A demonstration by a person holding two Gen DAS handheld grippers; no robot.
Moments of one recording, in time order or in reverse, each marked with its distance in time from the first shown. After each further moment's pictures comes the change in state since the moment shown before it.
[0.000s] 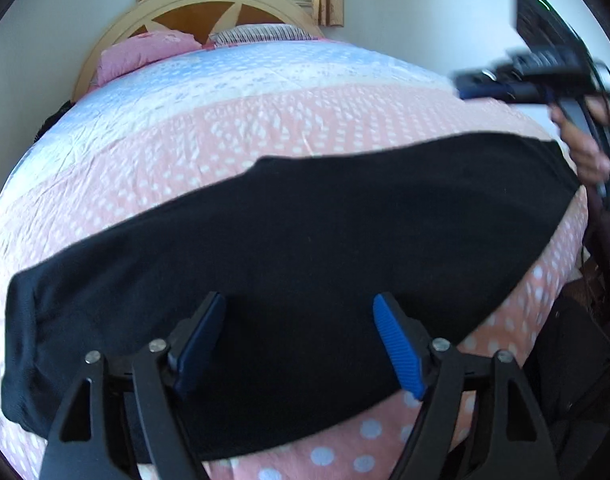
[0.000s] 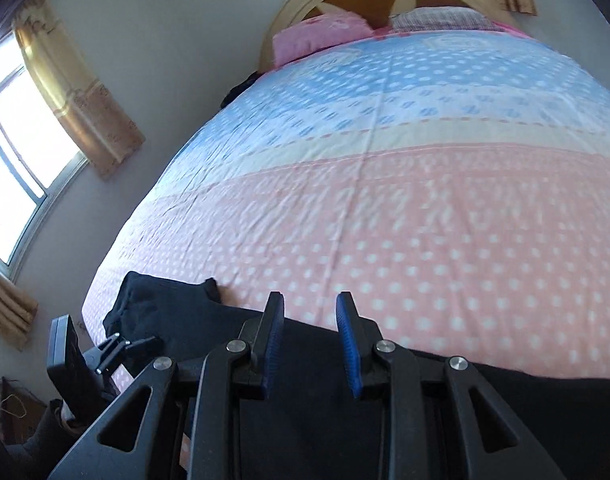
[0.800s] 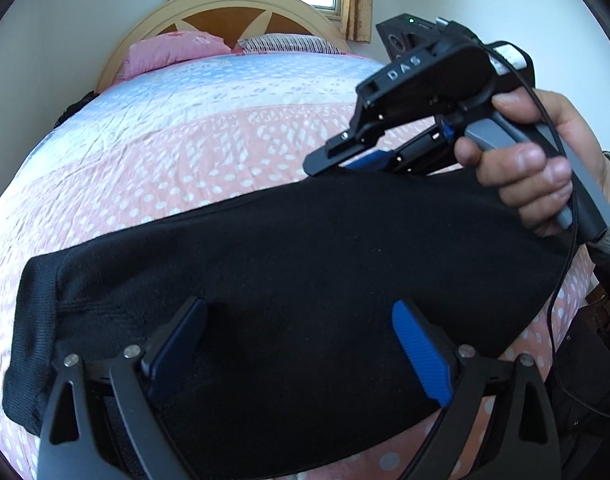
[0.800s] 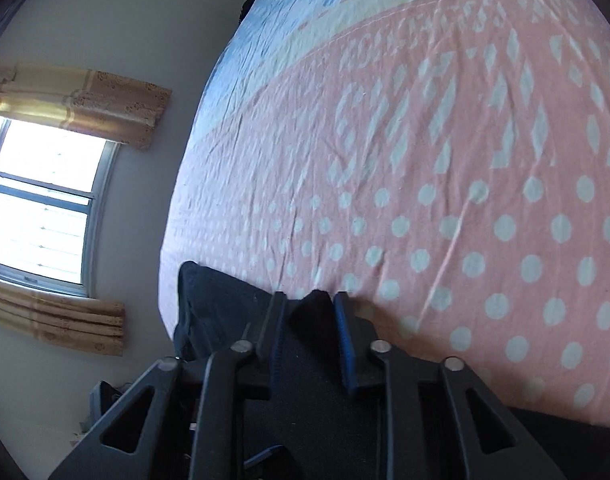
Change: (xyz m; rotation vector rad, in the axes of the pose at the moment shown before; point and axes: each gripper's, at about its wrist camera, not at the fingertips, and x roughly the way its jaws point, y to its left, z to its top) left arm -0.018 0.027 -0.007 -0.096 -0.020 0.038; right arm 0.171 0.059 0.011 0.269 0.386 0.346
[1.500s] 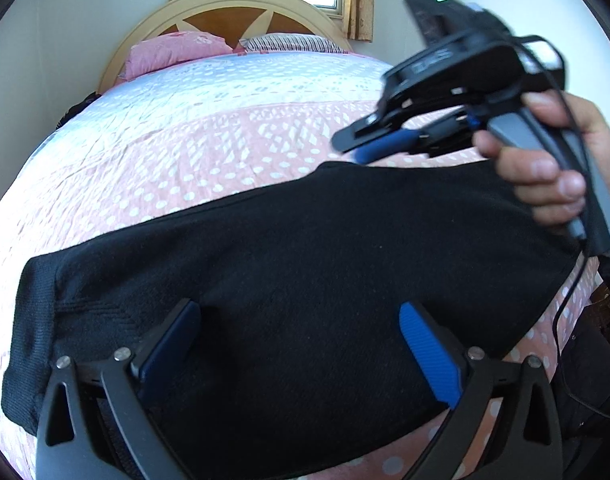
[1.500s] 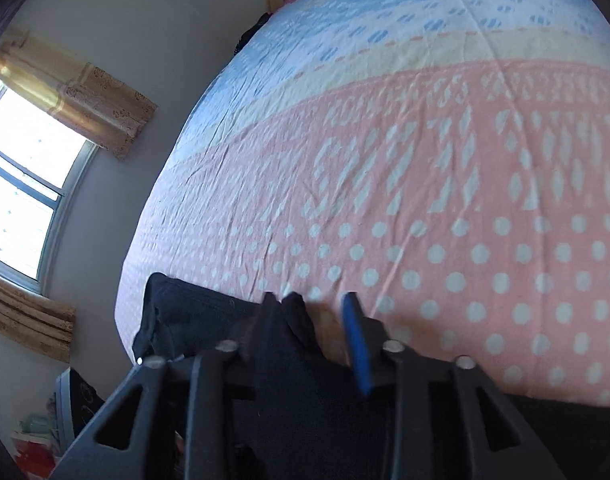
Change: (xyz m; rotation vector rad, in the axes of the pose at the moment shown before) left arm 0.019 0.001 0.007 0.000 -0.002 0.014; right arm -0.042 0.024 -0.021 -0.159 -0.190 -0.221
